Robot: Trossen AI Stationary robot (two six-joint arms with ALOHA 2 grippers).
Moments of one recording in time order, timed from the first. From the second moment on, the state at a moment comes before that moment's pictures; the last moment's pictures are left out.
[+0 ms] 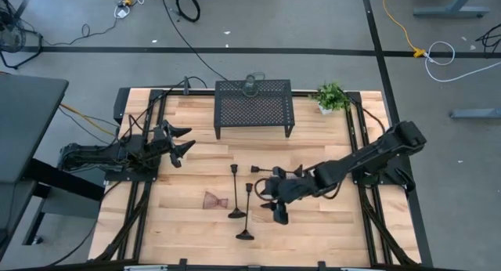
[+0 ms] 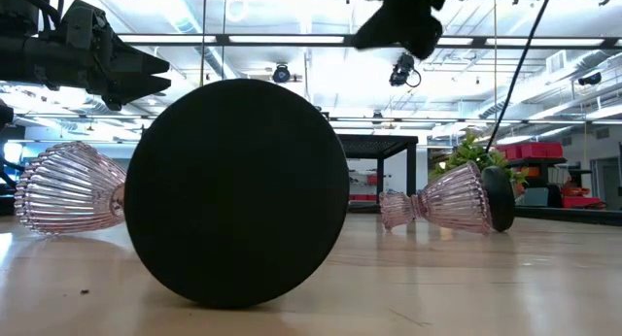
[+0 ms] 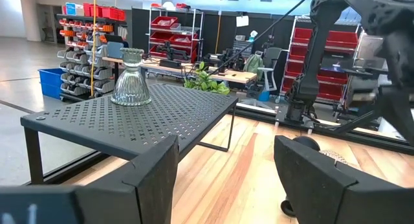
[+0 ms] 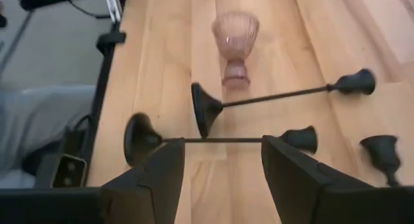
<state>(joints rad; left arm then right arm) -0.01 0.01 0.01 0.08 -0.42 -0.09 0.41 1.63 1.14 -0.24 0.16 0.43</state>
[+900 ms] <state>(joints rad) -0.01 0.01 0.01 0.08 -0.42 -0.09 0.31 1.71 1.14 -0.54 0.25 0.47</state>
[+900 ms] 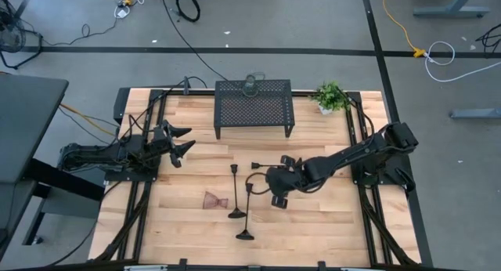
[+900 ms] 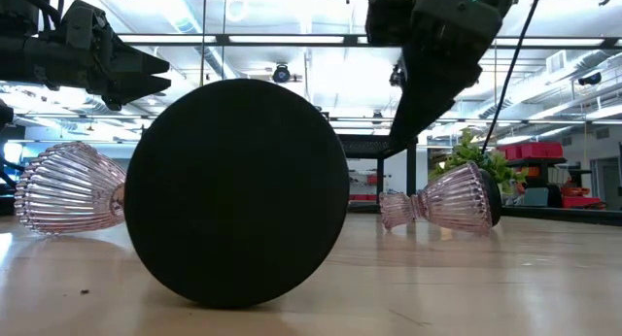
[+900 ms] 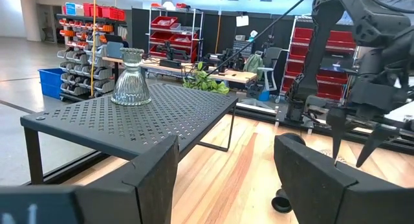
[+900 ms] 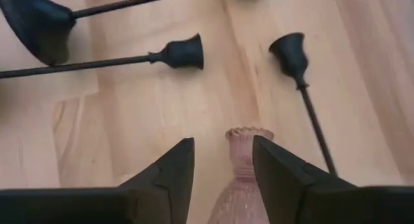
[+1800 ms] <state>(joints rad) -0.01 0.01 0.01 0.08 -0.42 -0.09 0.26 1.85 1.14 -0.62 0.22 0.49</state>
